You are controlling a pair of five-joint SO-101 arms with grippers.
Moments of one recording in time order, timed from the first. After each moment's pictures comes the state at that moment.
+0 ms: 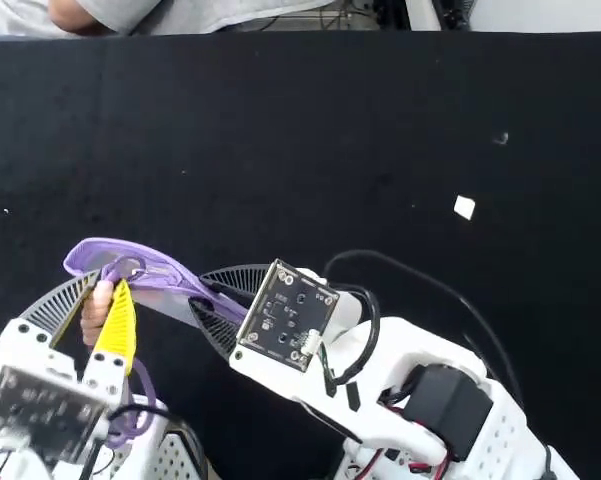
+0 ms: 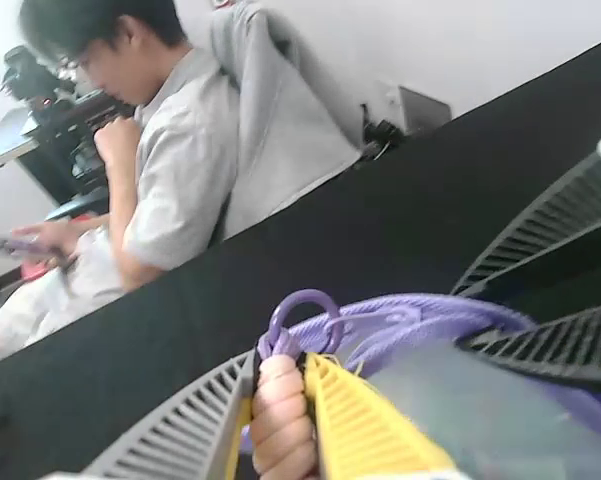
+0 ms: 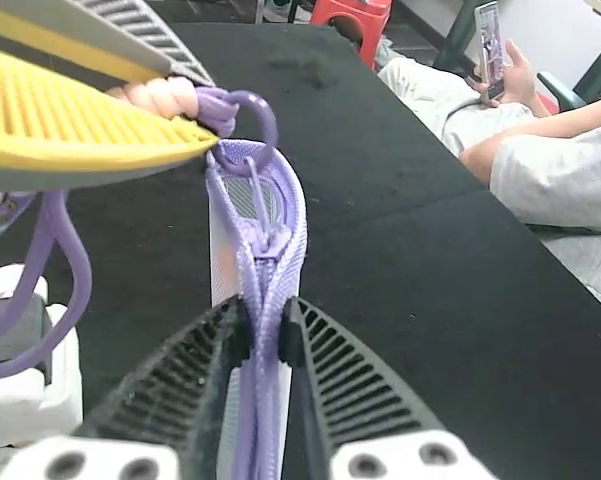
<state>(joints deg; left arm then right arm) 1.0 -81.3 9.7 99.5 -24.0 -54.9 -63.8 33.0 65.3 13.4</state>
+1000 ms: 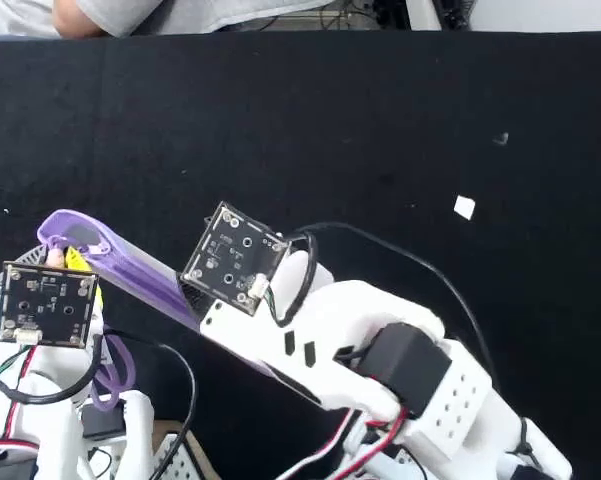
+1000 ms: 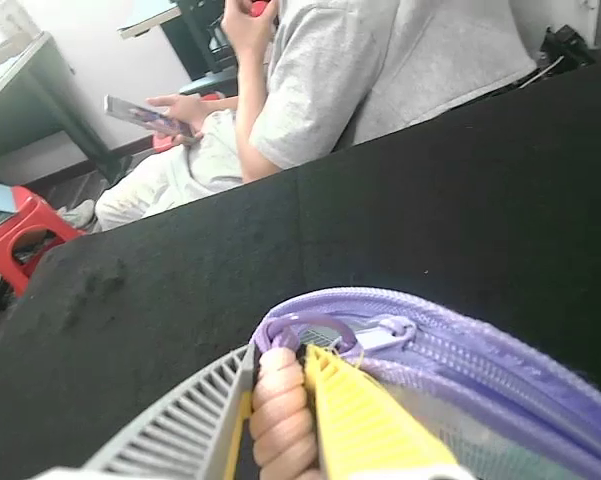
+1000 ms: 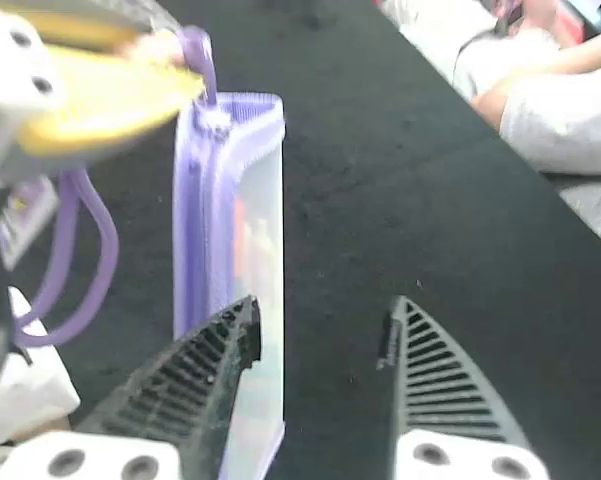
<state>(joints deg) -16.3 -81.3 23.3 89.1 -25.5 -54.9 -50.9 24.5 65.2 11.1</state>
